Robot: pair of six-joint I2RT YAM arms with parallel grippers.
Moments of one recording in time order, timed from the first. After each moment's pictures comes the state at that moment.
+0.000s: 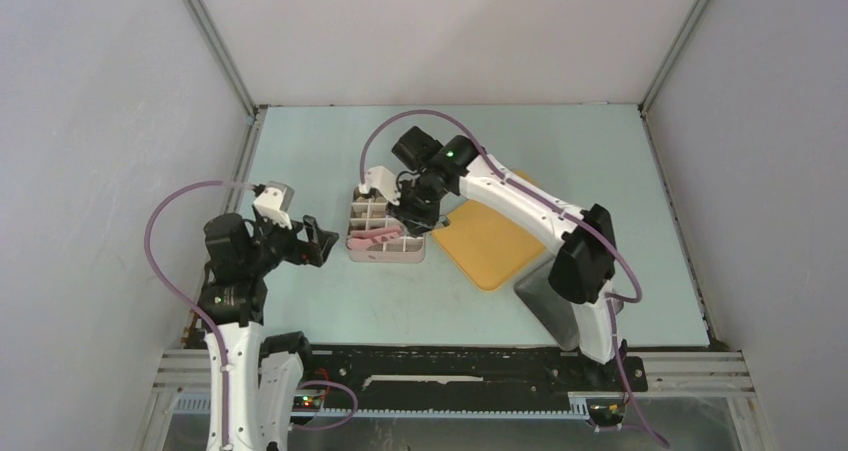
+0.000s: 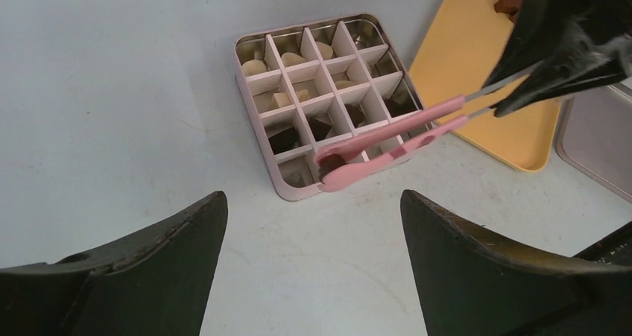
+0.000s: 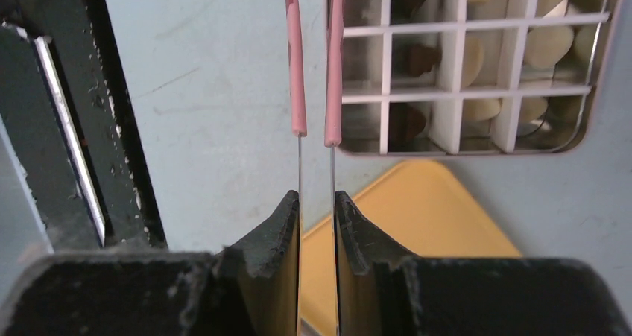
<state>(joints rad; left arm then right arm) 0.19 0.58 0.72 -0.60 0.61 0.08 0.86 2.00 1.96 -1.11 -0.38 -0.53</state>
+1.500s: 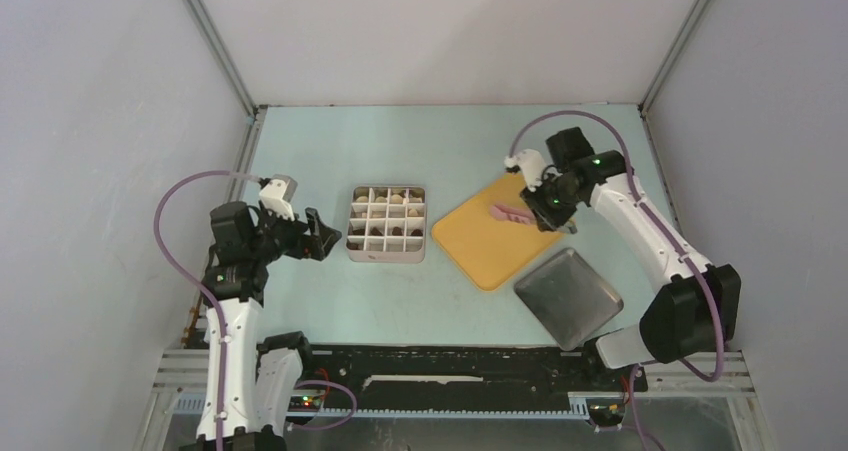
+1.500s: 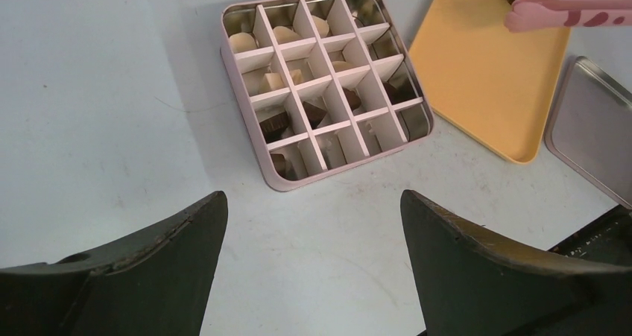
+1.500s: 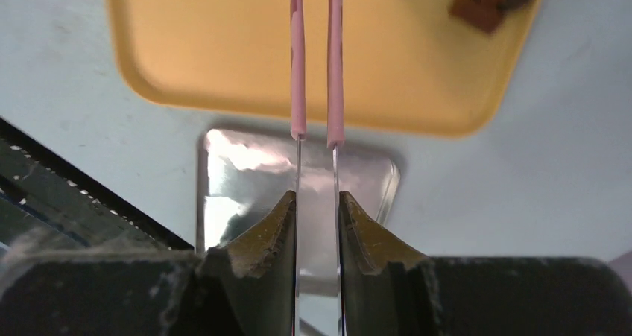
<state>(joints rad) 0.20 0.69 0.72 -0.59 0.64 0.07 0.36 1.44 1.32 -1.04 -0.20 -0.47</state>
